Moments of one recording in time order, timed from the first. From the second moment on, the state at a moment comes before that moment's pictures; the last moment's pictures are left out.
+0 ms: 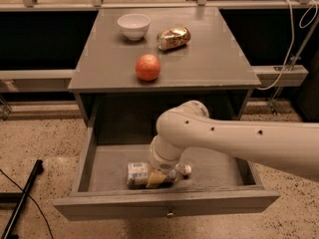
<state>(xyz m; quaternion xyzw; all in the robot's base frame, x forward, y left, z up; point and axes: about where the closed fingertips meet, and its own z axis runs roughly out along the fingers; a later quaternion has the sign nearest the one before) 0.473 0.022 0.609 -0.71 0.68 0.10 0.13</state>
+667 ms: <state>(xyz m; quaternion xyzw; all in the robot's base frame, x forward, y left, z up) 0.495 0.017 0.636 -0.71 0.67 0.13 0.15</state>
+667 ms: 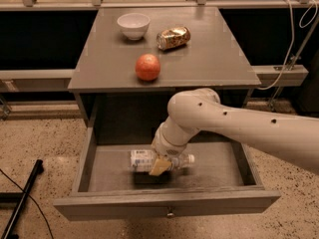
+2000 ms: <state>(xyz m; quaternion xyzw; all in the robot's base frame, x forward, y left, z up) 0.495 0.000 0.668 -0.72 0.67 0.11 0.17</state>
